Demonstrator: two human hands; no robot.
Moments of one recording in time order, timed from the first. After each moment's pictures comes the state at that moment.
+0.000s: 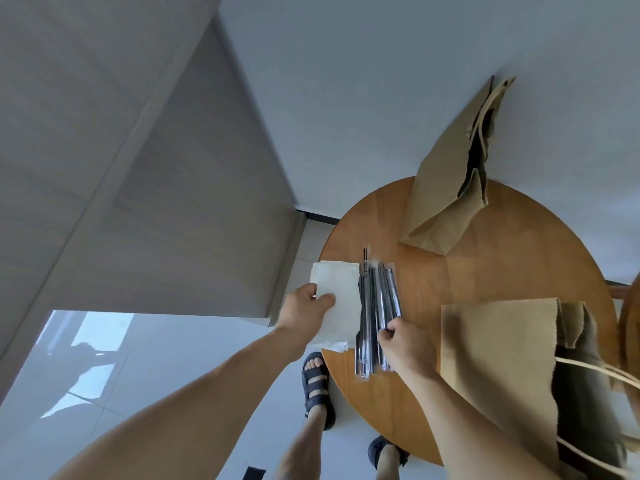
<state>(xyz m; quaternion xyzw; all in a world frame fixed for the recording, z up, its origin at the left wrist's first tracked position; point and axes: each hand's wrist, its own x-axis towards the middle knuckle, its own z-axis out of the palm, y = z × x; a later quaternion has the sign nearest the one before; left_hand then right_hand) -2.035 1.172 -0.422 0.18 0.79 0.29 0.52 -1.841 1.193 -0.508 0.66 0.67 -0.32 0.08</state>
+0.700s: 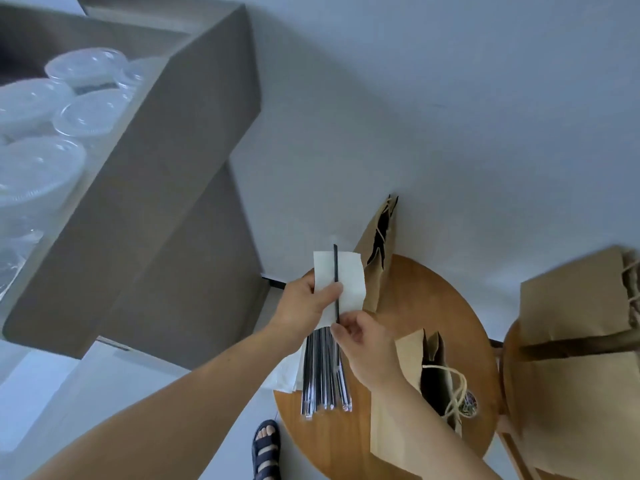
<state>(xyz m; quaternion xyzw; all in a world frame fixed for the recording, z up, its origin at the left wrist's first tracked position) -1.965 1.211 -0.250 0.30 0.66 0.46 0.52 -1.816 1.208 -0.292 0.49 0.68 -0.46 -0.27</state>
